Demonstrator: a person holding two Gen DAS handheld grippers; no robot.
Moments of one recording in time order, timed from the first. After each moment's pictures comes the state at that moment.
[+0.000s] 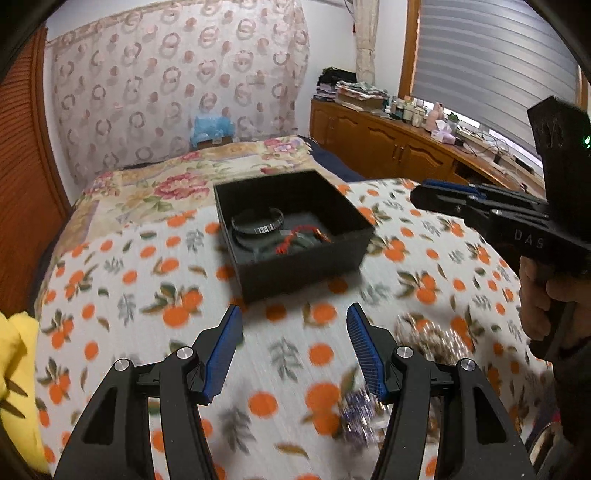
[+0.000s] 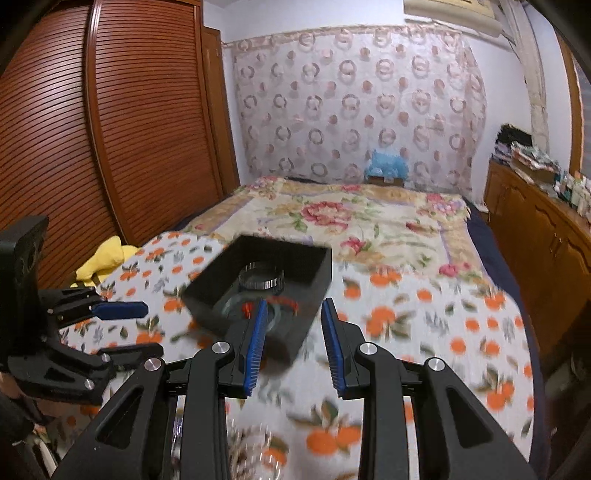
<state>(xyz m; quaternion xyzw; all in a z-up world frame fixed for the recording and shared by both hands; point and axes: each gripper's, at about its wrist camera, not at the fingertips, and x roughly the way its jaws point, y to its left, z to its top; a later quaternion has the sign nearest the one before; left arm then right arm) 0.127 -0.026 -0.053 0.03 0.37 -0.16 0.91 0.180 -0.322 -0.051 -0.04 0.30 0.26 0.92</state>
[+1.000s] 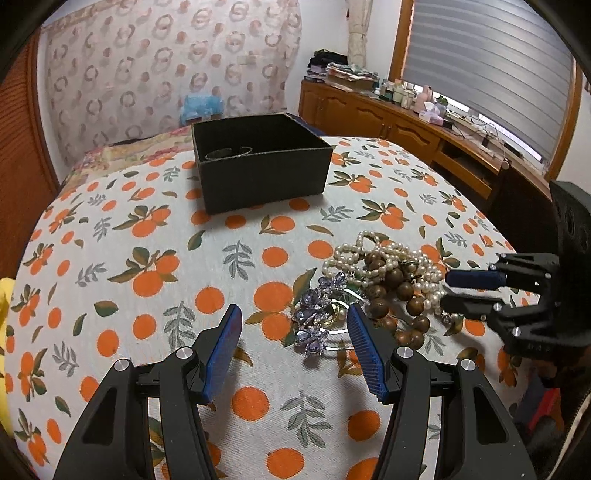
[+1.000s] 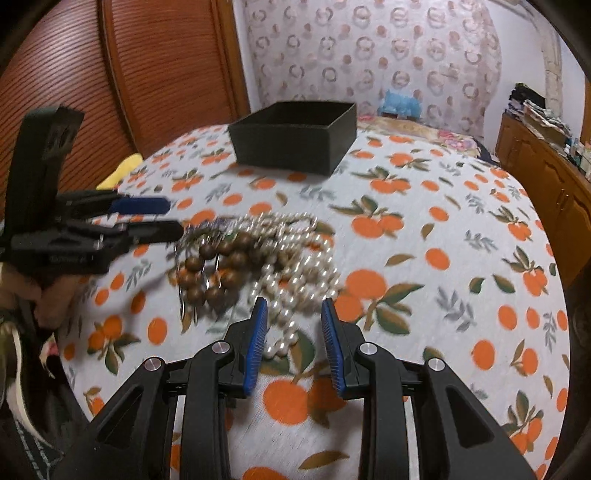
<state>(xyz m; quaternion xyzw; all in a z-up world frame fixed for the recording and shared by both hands) 0.075 -0.039 -0.092 0.02 0.40 -0.18 0.90 0.071 -0.340 -0.130 -0.08 0.40 0.27 0.87</state>
